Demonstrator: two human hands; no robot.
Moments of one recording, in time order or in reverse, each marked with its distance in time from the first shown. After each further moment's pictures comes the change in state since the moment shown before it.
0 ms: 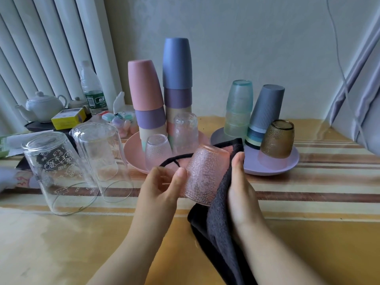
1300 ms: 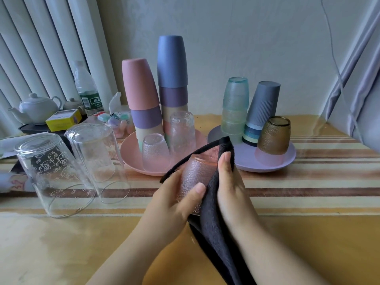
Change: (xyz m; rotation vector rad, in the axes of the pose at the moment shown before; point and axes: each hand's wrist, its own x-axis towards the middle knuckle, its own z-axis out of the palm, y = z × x) left_hand -0.007 0.001 0.000 0.229 -0.355 0.175; right_hand -0.009 -0.011 0.005 -0.090 -0.007 -0.243
